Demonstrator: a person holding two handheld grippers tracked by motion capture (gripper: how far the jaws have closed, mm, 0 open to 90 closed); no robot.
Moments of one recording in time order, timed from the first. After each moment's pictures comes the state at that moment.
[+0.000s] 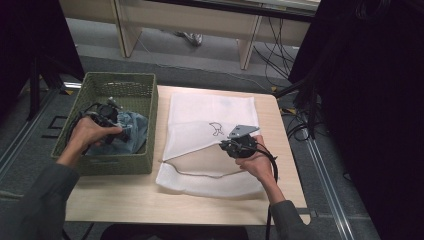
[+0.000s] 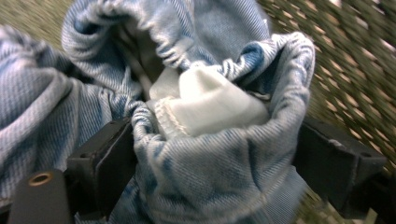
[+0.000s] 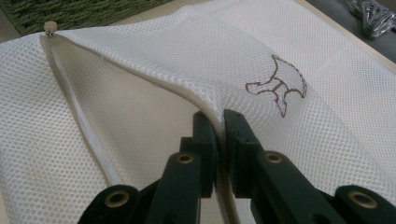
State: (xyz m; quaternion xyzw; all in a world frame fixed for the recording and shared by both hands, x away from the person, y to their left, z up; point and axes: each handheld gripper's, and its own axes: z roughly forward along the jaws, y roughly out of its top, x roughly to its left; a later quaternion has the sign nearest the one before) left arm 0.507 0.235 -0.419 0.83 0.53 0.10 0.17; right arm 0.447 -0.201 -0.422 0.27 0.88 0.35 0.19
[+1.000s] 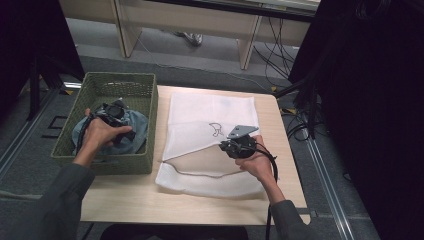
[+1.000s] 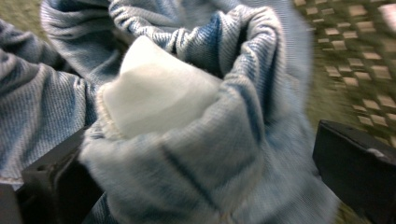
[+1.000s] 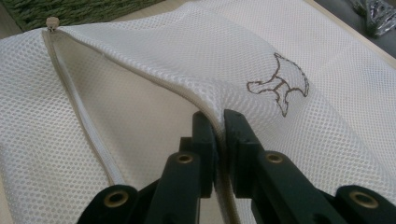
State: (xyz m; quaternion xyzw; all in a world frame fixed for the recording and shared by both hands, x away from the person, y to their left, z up) left arm 0.518 0.217 -0.435 0.80 0.57 0.14 0.12; right arm 0.448 -0.199 -0.424 0.26 0.88 0.35 0.20
